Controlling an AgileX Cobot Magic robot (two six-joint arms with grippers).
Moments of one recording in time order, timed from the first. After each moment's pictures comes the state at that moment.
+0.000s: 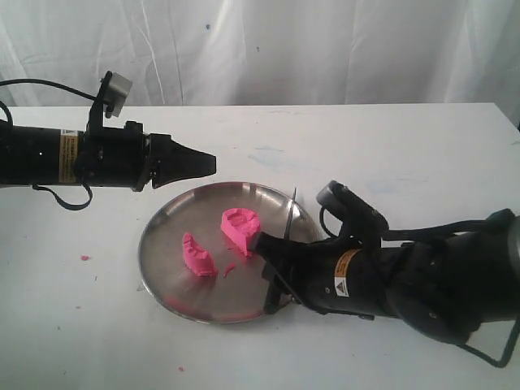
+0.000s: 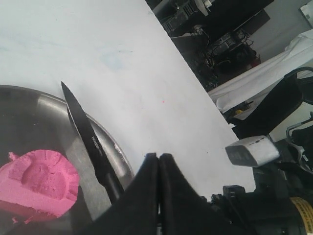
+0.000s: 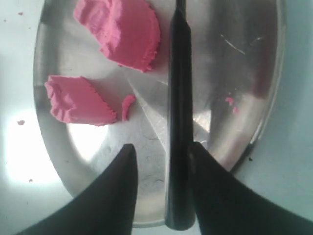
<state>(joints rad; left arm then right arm) -0.10 1.77 -0.95 1.43 -1.00 -1.67 0.69 1.69 -0.62 -0.22 -0.25 1.19</state>
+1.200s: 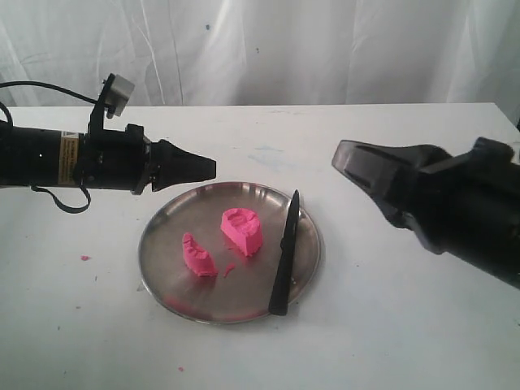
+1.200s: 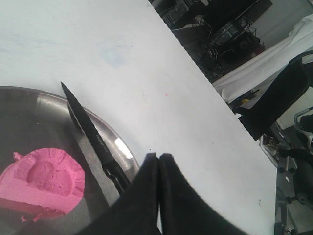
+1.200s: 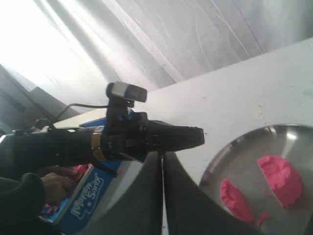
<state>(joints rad) -0.10 1.77 -0.95 1.45 -1.00 -1.63 0.69 0.85 -0.44 -0.22 -0.27 0.85</state>
